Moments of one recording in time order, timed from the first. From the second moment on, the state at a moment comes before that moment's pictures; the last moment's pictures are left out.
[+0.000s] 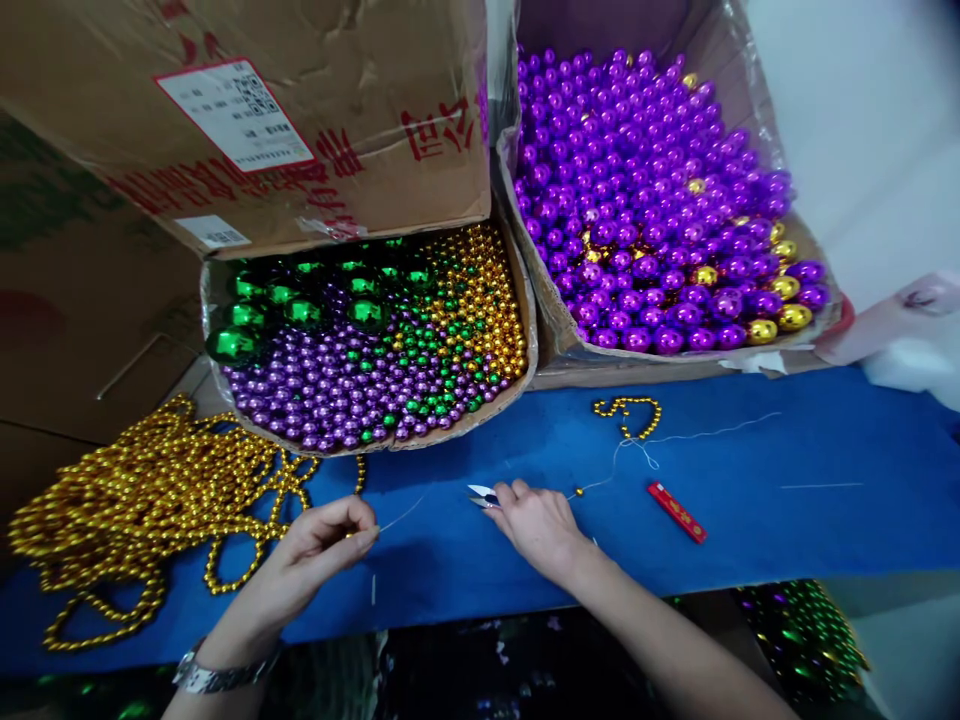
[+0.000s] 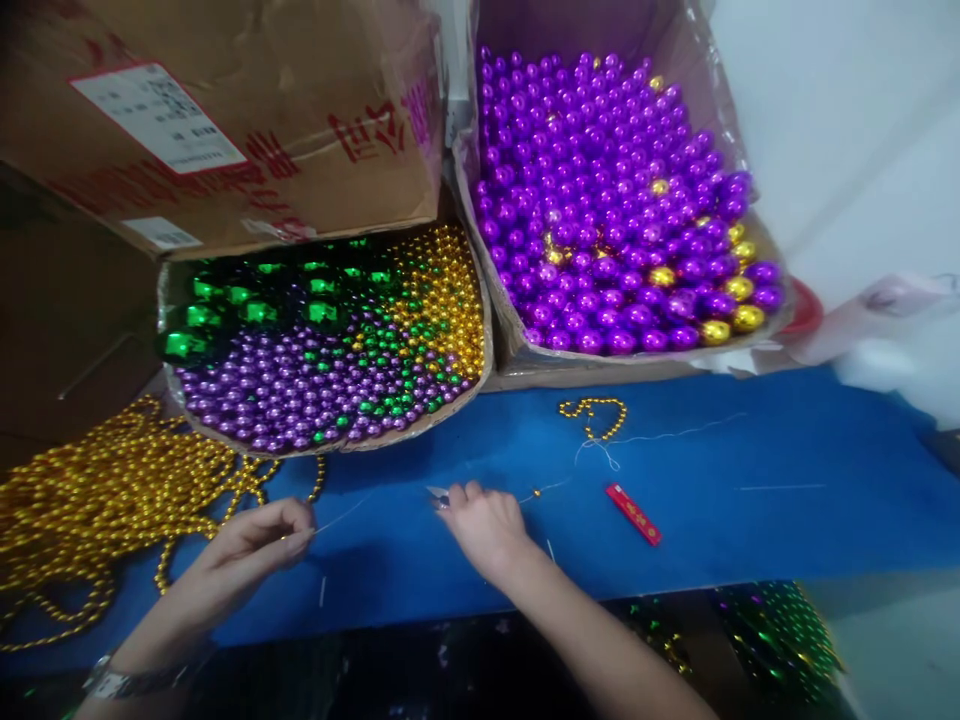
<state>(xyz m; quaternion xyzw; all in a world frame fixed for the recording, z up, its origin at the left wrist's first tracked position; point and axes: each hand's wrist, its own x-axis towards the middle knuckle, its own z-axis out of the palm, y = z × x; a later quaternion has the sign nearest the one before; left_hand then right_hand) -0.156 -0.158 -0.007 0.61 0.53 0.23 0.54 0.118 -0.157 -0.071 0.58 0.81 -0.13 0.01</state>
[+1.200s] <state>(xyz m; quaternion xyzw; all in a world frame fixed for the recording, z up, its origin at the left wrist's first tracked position) -0.135 -0.144 -0.026 0.77 0.54 0.25 0.22 0.211 -0.179 -0.066 0.60 0.80 -0.03 -0.06</state>
